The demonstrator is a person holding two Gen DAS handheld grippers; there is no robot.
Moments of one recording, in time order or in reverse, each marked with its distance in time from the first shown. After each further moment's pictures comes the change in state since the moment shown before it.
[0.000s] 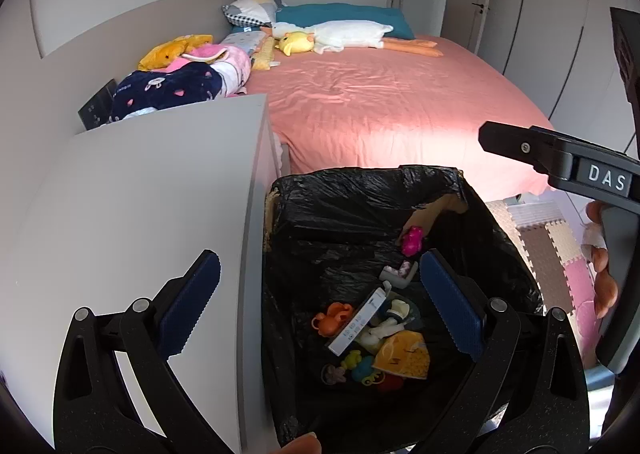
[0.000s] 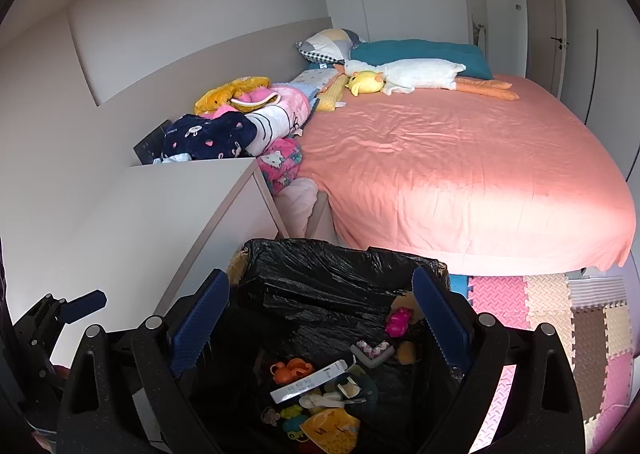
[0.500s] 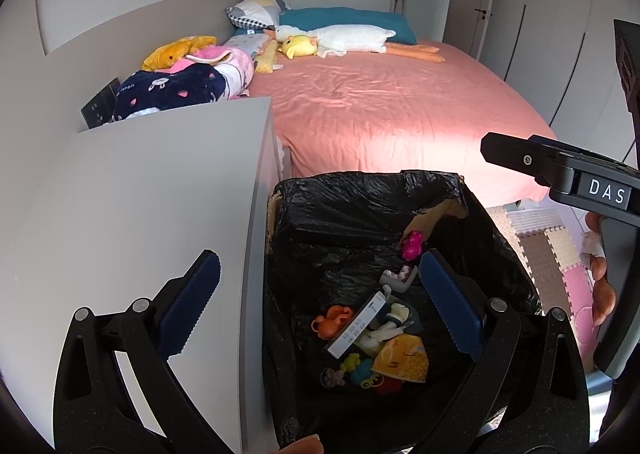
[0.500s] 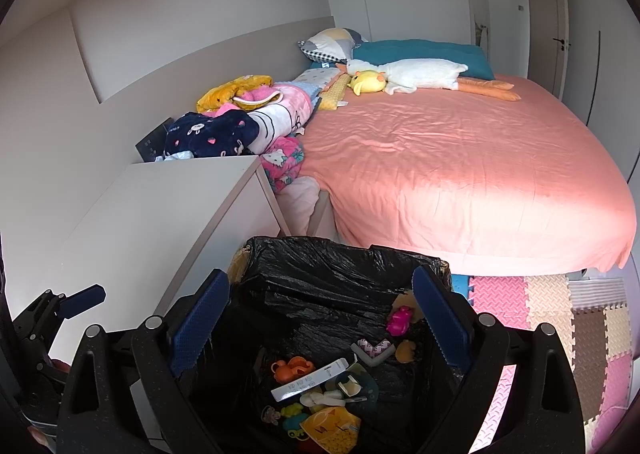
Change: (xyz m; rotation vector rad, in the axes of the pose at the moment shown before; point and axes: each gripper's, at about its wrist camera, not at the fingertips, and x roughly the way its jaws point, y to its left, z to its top) left arm -0.003 0.001 0.000 -0.011 -0.016 -0.002; right arm 0.000 0.003 0.000 -0.003 0.002 0.003
